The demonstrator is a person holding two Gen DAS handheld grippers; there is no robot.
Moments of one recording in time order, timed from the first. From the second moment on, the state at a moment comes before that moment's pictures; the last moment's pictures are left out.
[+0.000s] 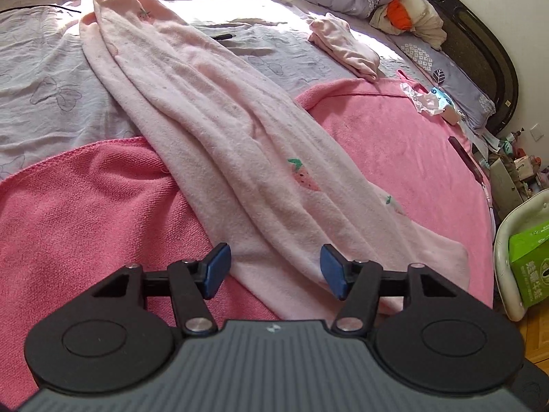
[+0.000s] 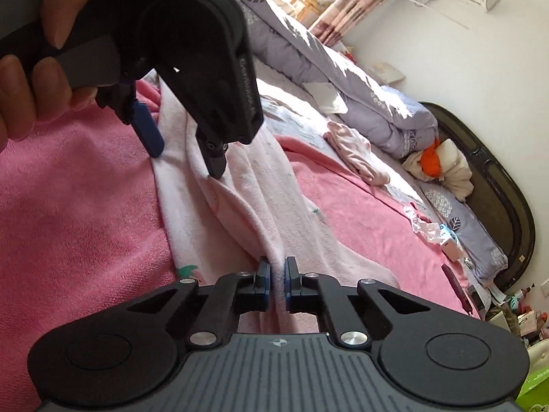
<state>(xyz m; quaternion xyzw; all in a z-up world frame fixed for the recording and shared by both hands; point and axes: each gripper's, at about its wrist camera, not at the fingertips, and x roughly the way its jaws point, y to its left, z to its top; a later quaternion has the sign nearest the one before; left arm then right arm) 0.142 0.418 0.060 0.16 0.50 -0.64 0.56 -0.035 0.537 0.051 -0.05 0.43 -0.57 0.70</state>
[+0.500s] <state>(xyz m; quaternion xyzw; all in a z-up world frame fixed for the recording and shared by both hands) 0.156 0.394 0.034 0.03 0.62 -0.61 0.49 -0.029 0.544 0.062 -0.04 0.44 -0.56 0.70</state>
